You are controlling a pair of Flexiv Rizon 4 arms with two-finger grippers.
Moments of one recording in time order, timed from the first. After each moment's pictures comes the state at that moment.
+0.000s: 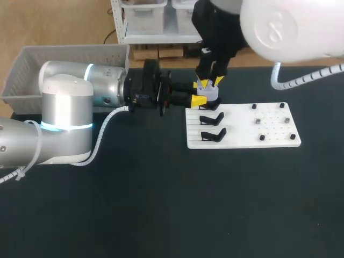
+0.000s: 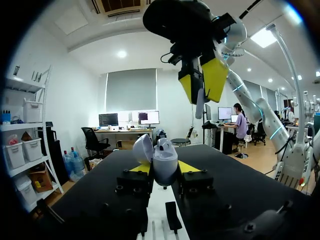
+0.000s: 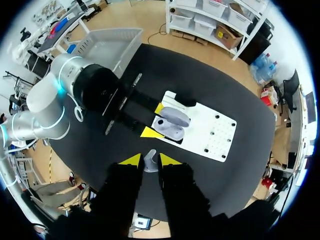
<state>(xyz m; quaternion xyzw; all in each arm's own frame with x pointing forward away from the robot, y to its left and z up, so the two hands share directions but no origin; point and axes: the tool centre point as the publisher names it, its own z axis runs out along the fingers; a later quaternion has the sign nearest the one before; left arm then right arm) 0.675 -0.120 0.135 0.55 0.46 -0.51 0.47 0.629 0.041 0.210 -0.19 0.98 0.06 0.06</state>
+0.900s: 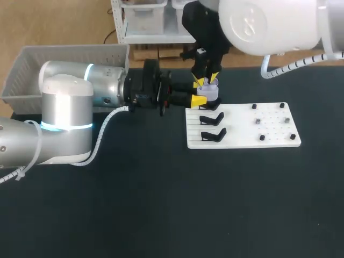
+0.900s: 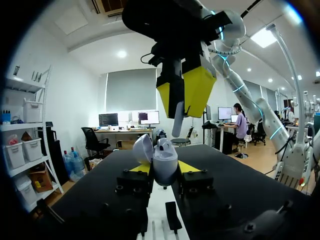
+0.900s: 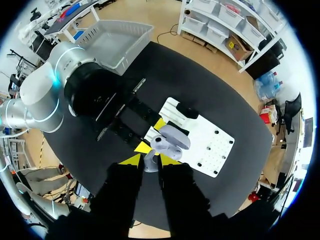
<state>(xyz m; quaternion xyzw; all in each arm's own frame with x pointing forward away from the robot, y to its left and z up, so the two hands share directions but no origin) 0.675 -0.120 0.135 0.55 0.46 -0.51 0.47 0.653 0.046 0.195 -0.26 0.96 0.05 0.05</state>
